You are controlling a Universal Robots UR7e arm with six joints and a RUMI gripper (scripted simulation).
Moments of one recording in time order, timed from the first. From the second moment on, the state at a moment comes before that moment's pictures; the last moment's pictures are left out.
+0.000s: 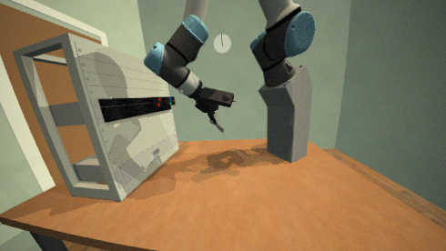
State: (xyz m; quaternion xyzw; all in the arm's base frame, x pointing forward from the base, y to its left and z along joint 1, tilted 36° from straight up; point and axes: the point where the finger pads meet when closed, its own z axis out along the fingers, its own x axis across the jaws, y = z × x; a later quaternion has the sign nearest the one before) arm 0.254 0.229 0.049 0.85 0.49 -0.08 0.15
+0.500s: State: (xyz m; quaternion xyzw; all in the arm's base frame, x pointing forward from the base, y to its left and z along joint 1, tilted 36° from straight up) arm 0.249 0.223 0.043 0.85 0.50 -0.11 0.15
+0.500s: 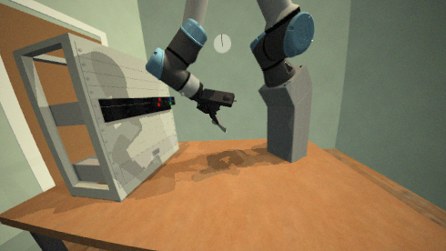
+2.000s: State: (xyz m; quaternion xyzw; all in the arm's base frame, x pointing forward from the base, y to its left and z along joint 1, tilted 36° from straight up) arm 0.177 0.168 0.008 0.79 0.51 -0.35 -0.02
